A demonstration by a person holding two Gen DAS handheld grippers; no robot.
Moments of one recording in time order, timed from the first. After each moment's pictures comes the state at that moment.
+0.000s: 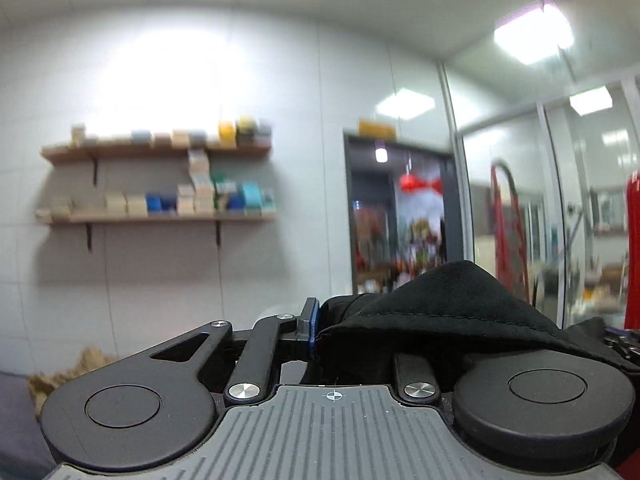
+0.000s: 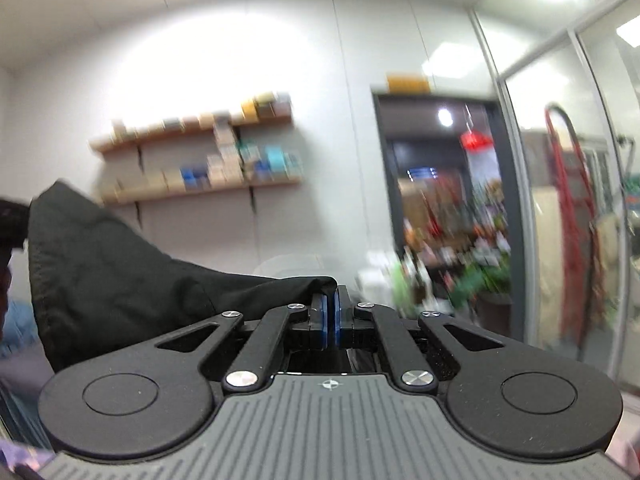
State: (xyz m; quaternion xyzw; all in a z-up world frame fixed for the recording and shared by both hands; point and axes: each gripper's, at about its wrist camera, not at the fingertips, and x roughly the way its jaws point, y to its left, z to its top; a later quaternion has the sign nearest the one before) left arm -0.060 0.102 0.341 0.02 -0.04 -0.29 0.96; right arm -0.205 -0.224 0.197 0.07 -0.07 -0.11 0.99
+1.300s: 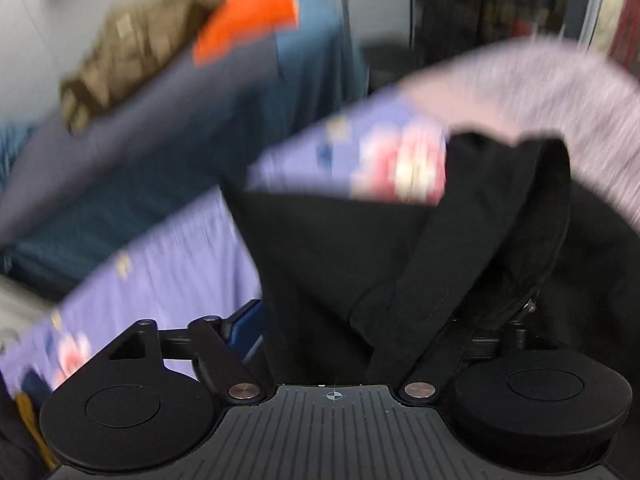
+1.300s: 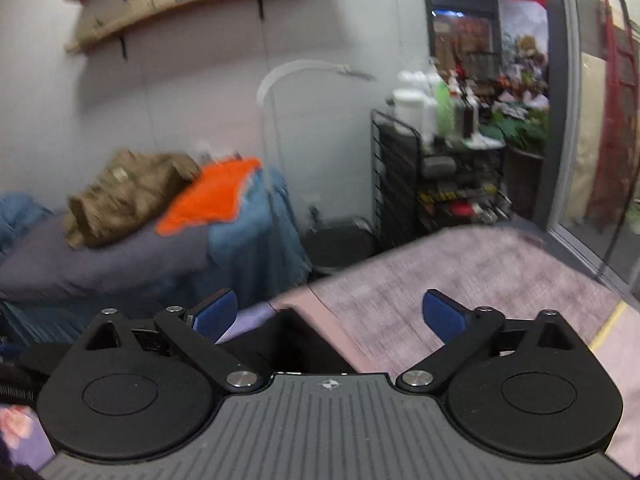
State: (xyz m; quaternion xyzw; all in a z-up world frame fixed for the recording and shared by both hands) left arm 0.132 0.096 -0.053 0.16 0.52 -0.10 0.84; right arm 0.026 -0.187 0.027 0.07 0.28 -0.11 0.95
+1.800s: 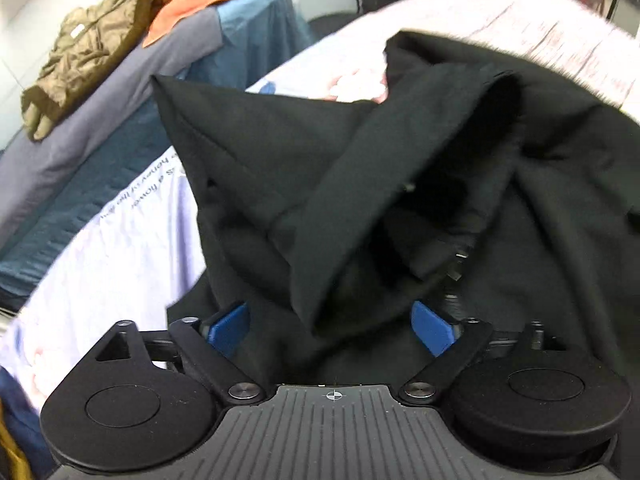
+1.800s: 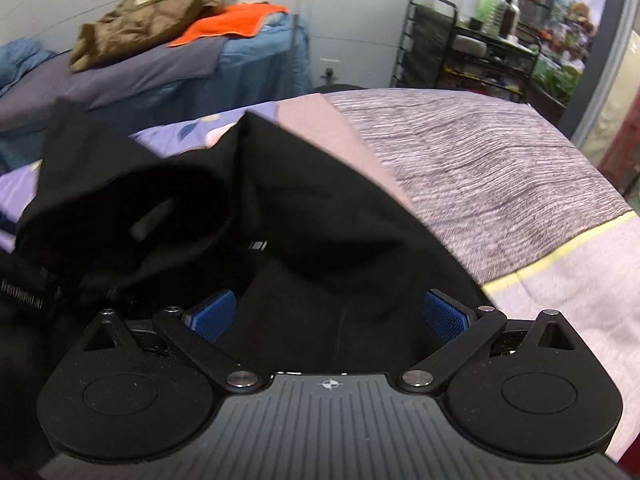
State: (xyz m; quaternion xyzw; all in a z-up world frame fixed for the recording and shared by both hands) left arm 0.049 0.118 -0.089 0.19 0.49 -0.17 0.83; right arm -0.065 -0.136 -0.087 -0.01 0.40 -0.06 0.91
